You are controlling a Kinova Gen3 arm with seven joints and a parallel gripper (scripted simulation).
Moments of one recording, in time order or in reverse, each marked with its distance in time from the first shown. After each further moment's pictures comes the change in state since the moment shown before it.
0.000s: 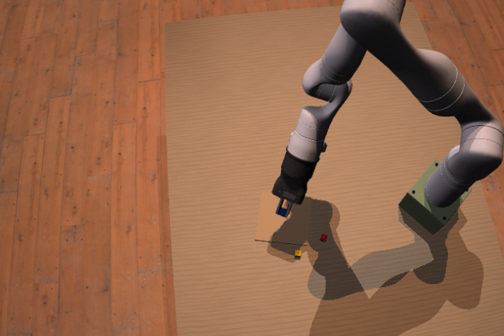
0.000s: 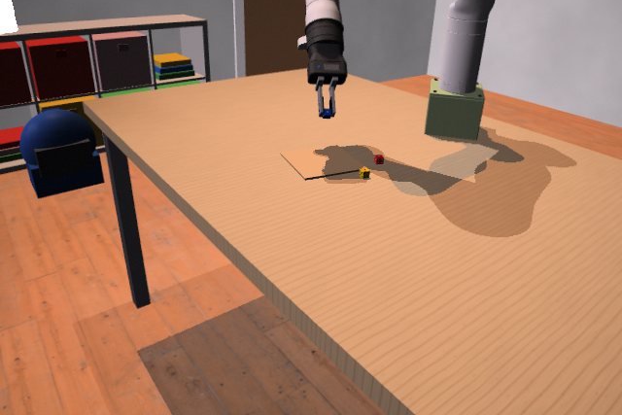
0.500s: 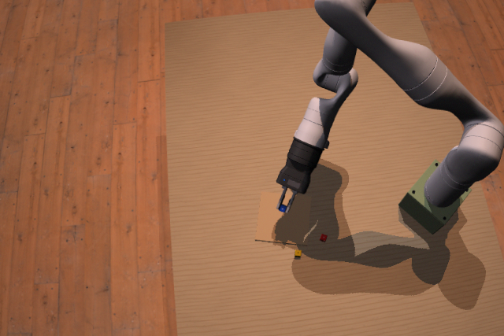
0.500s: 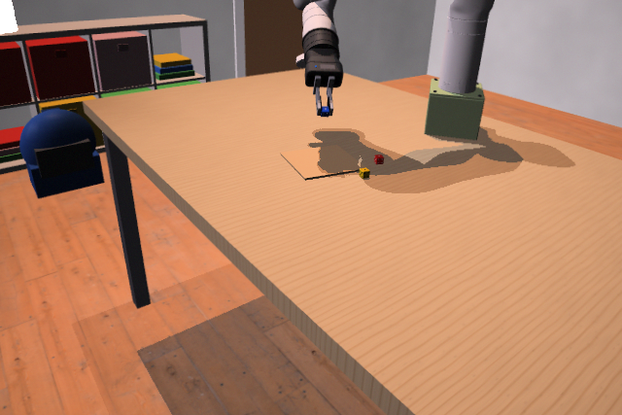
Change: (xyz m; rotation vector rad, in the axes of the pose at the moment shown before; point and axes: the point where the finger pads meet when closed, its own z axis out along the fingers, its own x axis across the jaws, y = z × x) arm -0.002 -0.010 -0.007 -0.287 -0.021 0.017
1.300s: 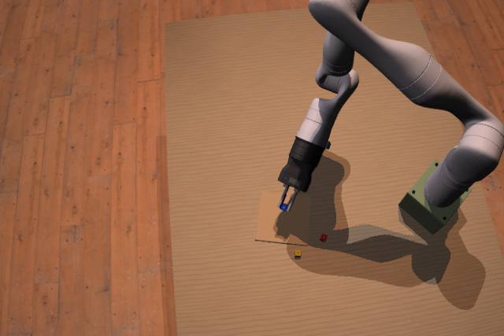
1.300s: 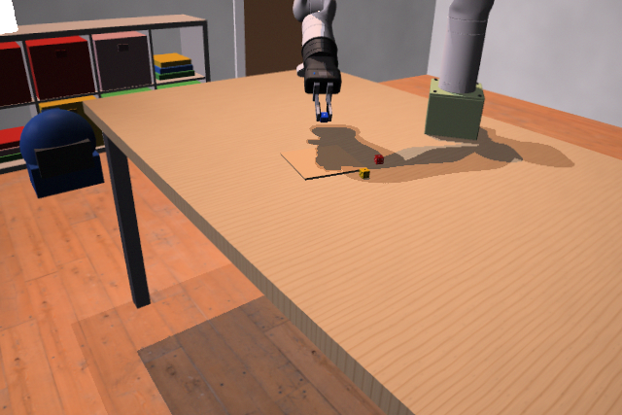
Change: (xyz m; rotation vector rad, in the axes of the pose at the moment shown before) arm 0.000 -0.018 0.000 -0.049 -0.007 0.031
